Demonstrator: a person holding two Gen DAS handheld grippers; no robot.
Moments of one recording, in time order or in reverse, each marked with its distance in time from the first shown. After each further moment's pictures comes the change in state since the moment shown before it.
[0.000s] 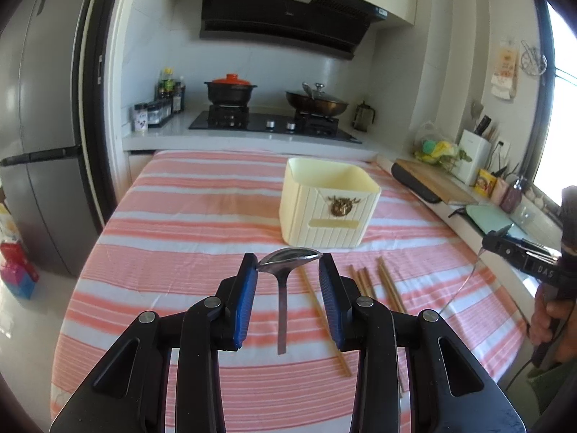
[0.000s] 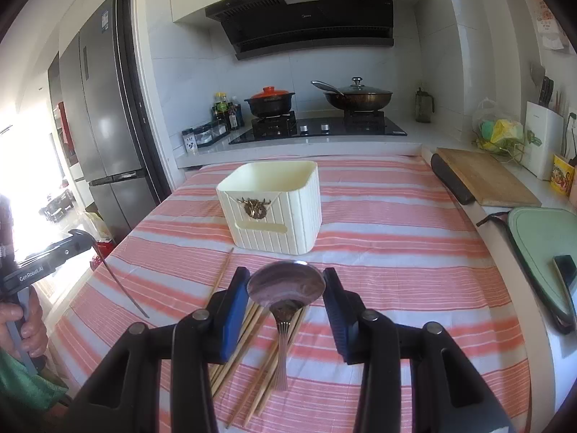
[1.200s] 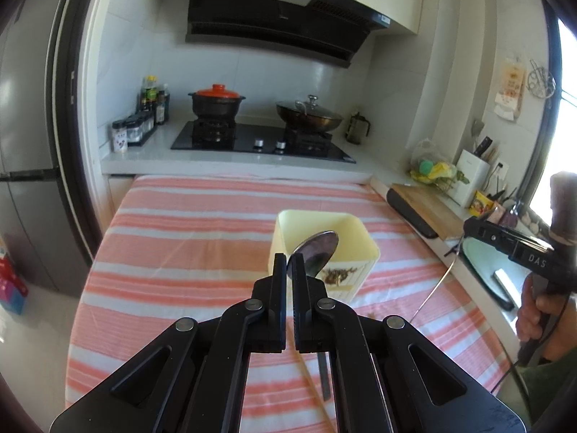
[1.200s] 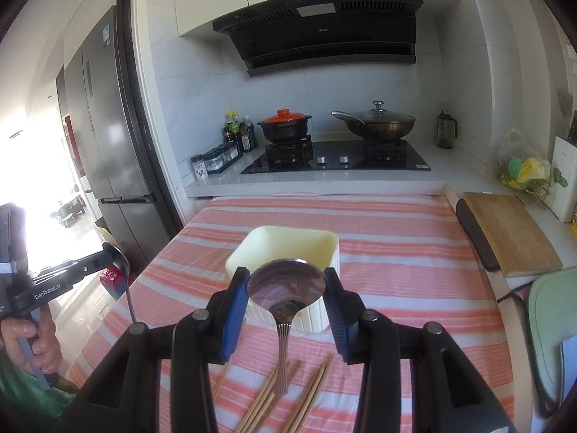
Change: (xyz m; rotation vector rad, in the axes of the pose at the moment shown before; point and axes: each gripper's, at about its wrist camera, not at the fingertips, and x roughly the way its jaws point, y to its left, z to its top) left arm 0.050 0.004 0.110 -0.009 0.013 -0.050; right arm 0.044 0.008 0.122 -0.017 -0.032 0.057
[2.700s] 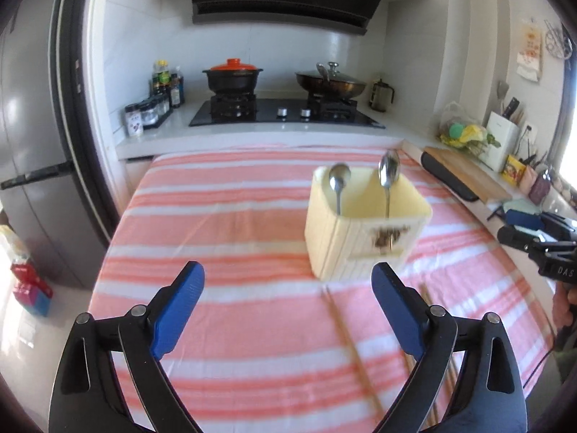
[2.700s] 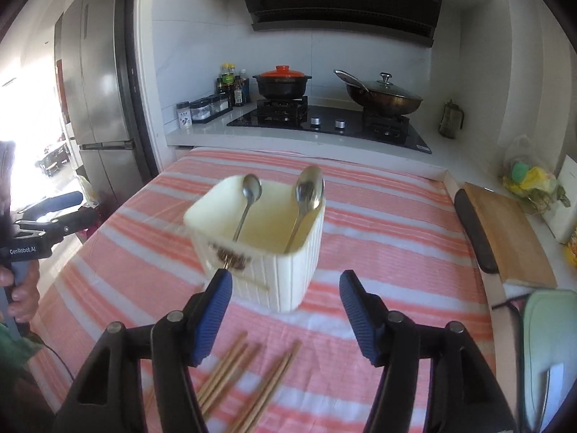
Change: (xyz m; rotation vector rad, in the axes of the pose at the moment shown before) left arm 0.026 0.012 -0.064 0.067 0.108 0.127; right arm 0.044 -0.006 -0.045 -0.130 0.147 -0.091
